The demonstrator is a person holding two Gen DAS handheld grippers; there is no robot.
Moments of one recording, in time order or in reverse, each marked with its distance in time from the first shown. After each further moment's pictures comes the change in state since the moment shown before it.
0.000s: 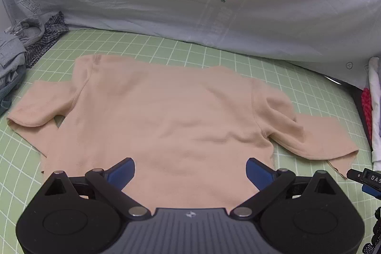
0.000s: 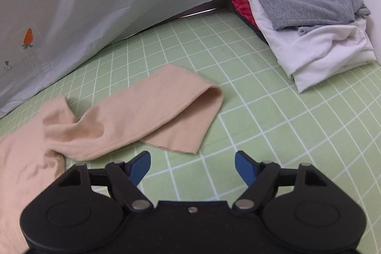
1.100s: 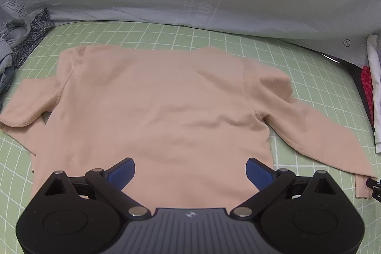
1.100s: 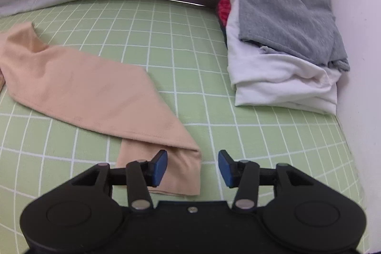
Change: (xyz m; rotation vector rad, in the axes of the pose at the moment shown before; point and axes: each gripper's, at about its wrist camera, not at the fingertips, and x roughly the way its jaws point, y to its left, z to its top) left arm 0.014 -0.018 -0.005 0.064 0.063 0.002; right arm -0.013 -0.044 -0.014 -0.400 0.025 -0.227
